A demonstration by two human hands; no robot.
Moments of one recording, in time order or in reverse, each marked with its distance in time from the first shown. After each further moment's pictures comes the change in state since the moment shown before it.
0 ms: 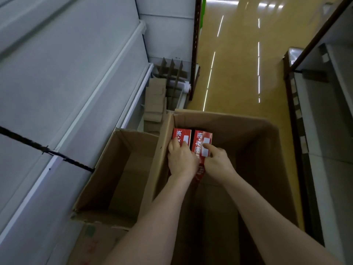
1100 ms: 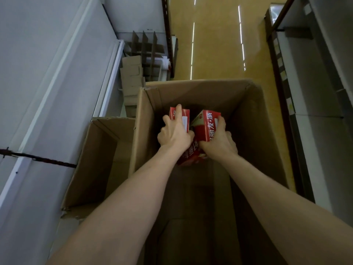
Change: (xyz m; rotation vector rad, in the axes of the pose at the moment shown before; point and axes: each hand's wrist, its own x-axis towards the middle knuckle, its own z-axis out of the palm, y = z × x) left_hand 0.016 0.012 0.032 0.197 -0.164 0.088; right_hand 0.010 0.061 -0.013 -0.138 0.193 0.167
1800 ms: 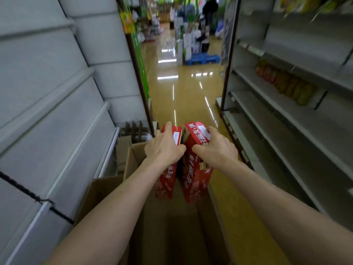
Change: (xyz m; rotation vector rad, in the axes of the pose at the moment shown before) left_hand -0.271 0.129 -0.149 0.087 0.307 0.306; right_hand -0.257 0.044 -0.209 0.060 0.392 -0.343
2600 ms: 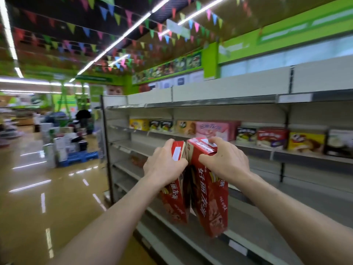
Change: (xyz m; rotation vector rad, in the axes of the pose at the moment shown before) left_hand -0.158 0.265 -0.143 -0.427 0.080 0.901; right_hand -0.235 0.018 -0.306 -0.245 0.877 0.256
